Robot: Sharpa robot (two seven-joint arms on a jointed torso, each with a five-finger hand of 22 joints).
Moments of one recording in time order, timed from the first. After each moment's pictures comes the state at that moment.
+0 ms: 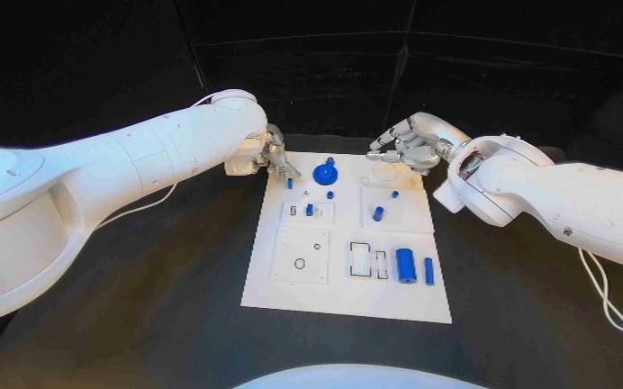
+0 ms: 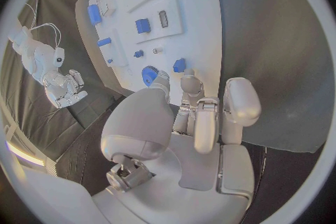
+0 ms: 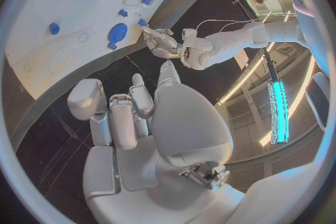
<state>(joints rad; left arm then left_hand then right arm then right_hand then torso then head) 1.34 -0.45 -0.07 0.91 -1.03 0.37 -0.52 1.17 0.08 -0.09 0.21 0.06 0.92 0.09 0.46 0.47 1.19 0.01 1.05 0.81 1.46 -0.05 1.56 1.31 0.09 1.35 0.06 1.27 1.16 1.28 -0.77 -0.06 1.49 -0.97 -0.33 -0.04 1.38 0.05 -0.25 0.28 0.21 0.91 0.16 0.13 0.07 1.31 0.08 1.26 1.22 1.46 0.00 1.45 1.31 0.10 1.29 0.11 1.29 1.01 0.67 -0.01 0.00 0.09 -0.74</state>
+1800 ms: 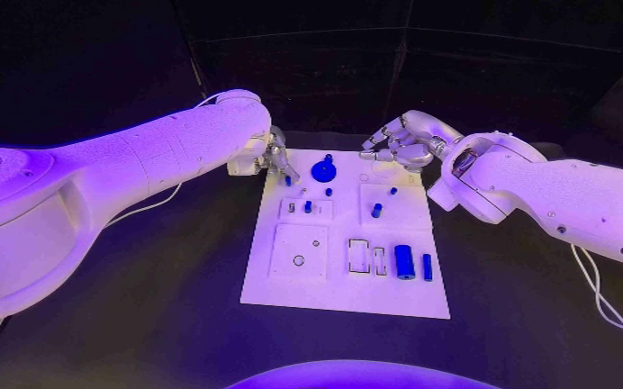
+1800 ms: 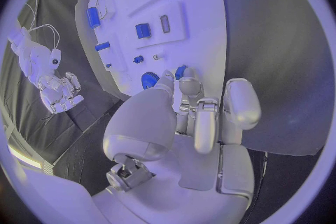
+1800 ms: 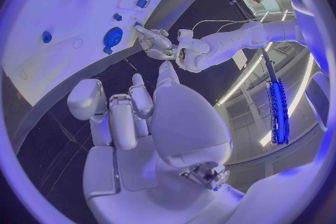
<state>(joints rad) 1.33 -0.42 -0.07 0.88 -1.03 0.40 -0.54 1.20 0.10 -0.07 0.18 0.06 0.94 0.08 0.47 0.48 1.21 0.00 1.06 0.83 1.46 -0.05 1.56 1.31 0.09 1.36 0.05 1.28 1.18 1.28 -0.76 -0.06 1.51 -0.97 -0.32 -0.05 1.39 0.05 -0.25 0.28 0.22 0.91 0.16 0.13 0.07 1.31 0.08 1.26 1.22 1.46 0.00 1.45 1.31 0.10 1.29 0.11 1.29 1.01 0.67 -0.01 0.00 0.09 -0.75</state>
